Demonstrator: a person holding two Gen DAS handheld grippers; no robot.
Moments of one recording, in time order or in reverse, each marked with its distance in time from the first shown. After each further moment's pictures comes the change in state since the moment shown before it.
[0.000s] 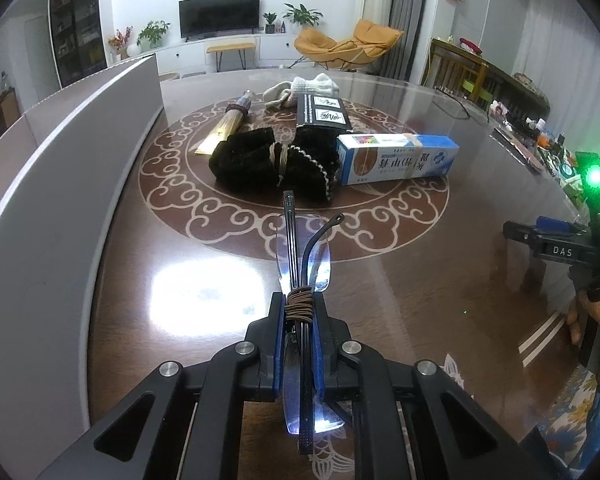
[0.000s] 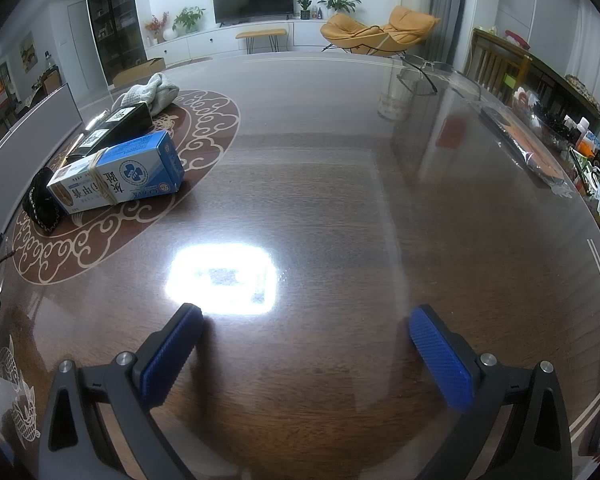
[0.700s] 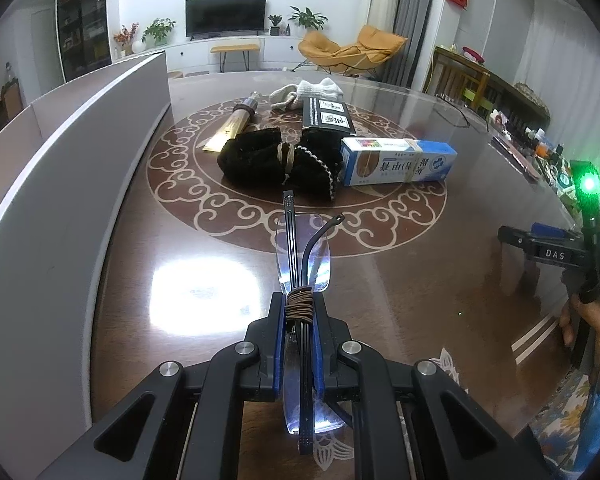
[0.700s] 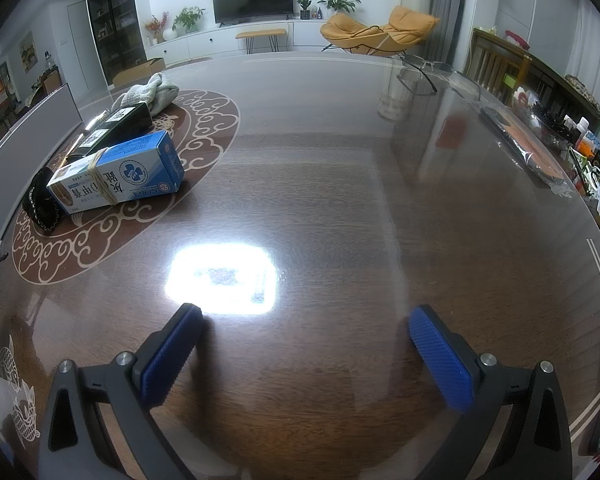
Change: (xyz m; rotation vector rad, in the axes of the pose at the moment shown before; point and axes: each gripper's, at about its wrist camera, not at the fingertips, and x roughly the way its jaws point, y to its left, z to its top) left arm -0.010 0.005 -0.007 -0.034 -0.012 -0.013; right arm 0.000 0.000 0.000 0.000 0.000 -0.001
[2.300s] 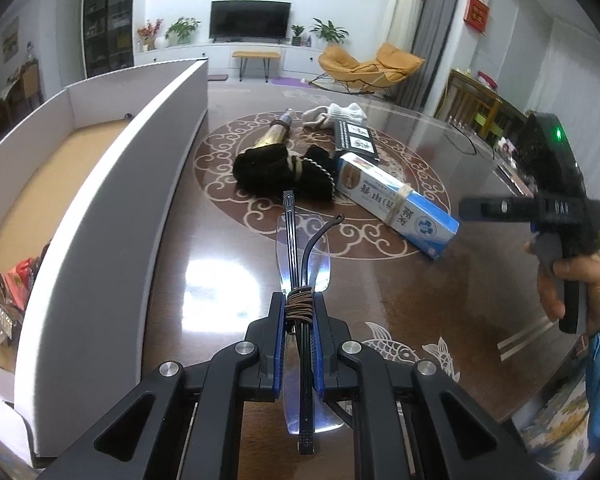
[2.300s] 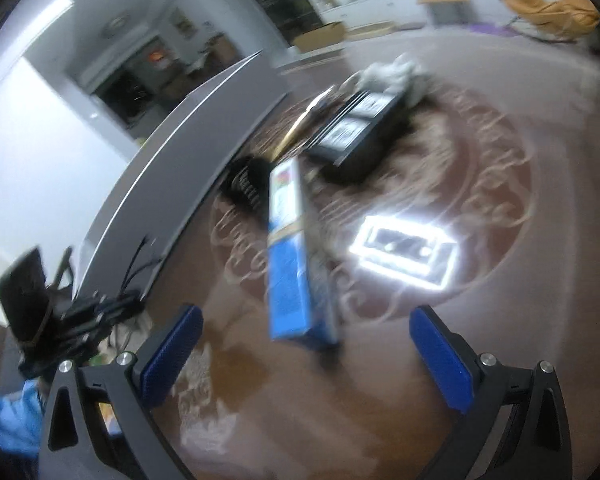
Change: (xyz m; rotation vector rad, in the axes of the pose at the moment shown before) left arm -0.045 0.031 -0.010 -0.094 -0.038 0.004; right arm 0.010 0.101 0.055 -0.179 0.139 0.714
